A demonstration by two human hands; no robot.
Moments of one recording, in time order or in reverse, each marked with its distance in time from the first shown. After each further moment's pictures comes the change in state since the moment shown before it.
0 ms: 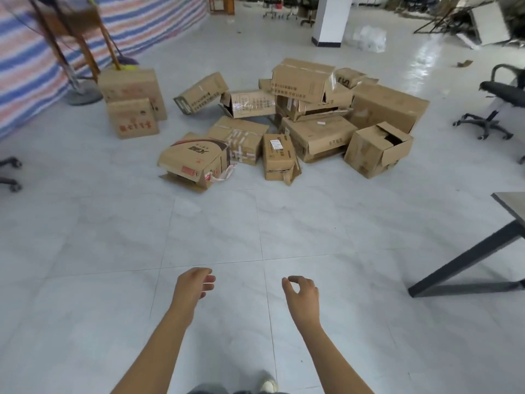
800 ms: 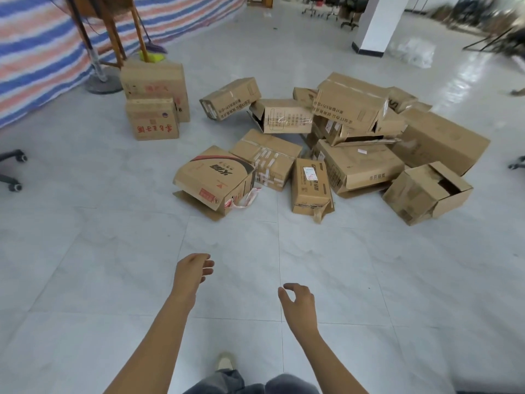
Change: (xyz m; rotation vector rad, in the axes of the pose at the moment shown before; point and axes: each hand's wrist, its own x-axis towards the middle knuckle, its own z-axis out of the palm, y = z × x) left_hand 0.299 0.203 -0.023 -0.158 0.096 -0.022; right_hand 0.266 -0.194 0.137 -0.143 -0.142 -0.074
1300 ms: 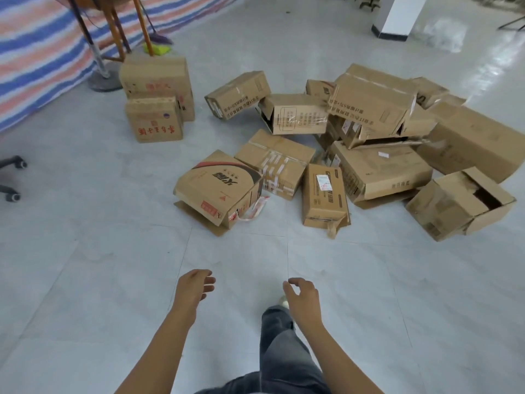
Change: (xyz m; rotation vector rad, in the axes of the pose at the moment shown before) left_hand 0.125 0.050 0.064 0.068 0.042 -0.117; right_hand 0.178 -0.053 -0.002 -0.012 -0.057 0.033
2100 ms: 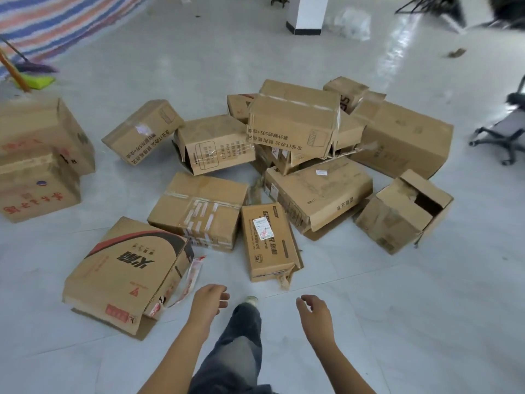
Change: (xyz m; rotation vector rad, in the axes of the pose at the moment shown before) left_hand 0.177 0.216 0.370 0.292 -0.260 -0.040; right_hand 0.332 -0.006 -0.207 0.130 0.227 0.278
